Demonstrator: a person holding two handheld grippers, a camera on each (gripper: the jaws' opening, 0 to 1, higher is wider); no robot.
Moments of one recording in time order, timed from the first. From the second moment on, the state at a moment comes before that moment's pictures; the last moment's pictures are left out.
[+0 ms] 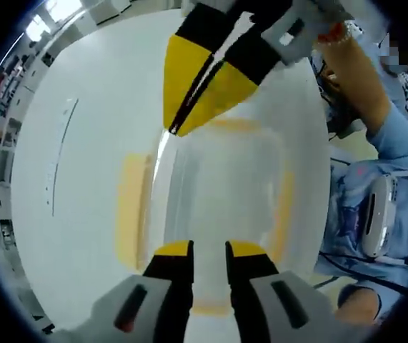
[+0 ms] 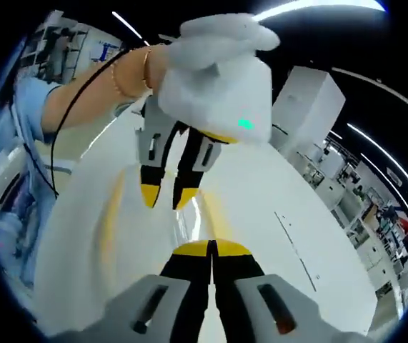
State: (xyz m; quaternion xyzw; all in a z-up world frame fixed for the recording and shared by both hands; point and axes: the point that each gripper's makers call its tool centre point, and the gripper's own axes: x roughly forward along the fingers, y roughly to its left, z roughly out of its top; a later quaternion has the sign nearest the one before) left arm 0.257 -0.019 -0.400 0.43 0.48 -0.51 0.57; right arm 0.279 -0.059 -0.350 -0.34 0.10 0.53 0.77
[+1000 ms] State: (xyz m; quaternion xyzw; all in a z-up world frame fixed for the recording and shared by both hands) left arm 0.259 -0.019 -0.395 0.38 0.34 -0.62 0.60; right arm 0.257 -0.015 -0.392 -0.52 0.19 0.49 0.68
